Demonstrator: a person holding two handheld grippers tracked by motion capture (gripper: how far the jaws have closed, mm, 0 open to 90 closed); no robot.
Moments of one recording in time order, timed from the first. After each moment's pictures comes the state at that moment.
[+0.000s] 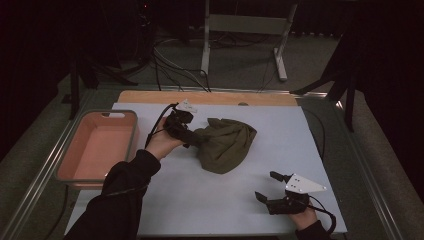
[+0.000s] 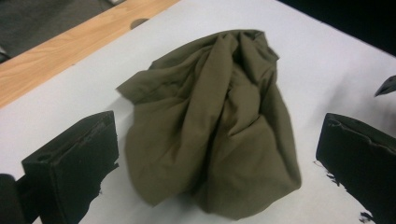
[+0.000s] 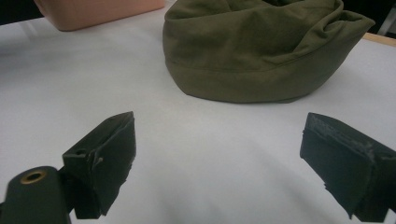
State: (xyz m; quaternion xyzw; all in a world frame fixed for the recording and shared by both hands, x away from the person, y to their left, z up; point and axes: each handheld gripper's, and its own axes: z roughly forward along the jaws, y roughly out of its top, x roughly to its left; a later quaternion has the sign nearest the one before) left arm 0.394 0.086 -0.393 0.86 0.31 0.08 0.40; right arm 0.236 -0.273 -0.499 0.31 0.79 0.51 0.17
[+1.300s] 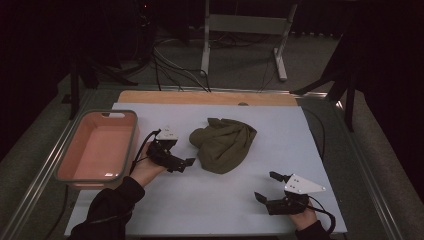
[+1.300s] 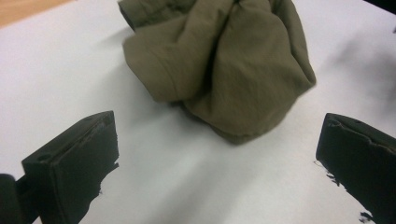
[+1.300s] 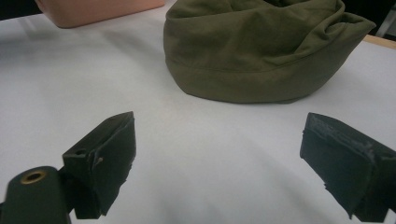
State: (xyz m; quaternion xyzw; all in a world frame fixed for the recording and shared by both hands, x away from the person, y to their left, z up) left arm 0.345 0.132 -0.452 0.84 0.34 0.08 0.41; right arm 0.235 -0.271 -0.498 0.31 0.79 0.50 0.18
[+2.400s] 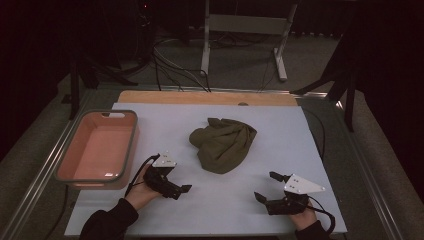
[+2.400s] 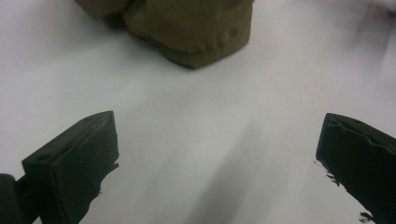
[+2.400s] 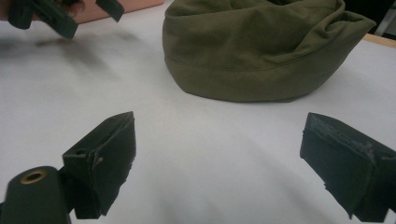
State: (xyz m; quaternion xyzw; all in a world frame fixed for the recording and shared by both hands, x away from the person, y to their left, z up) left arm 0.295 0.141 -0.494 0.86 0.30 0.04 0.40; right arm 0.235 -0.271 -0.498 0.31 0.79 0.50 0.18
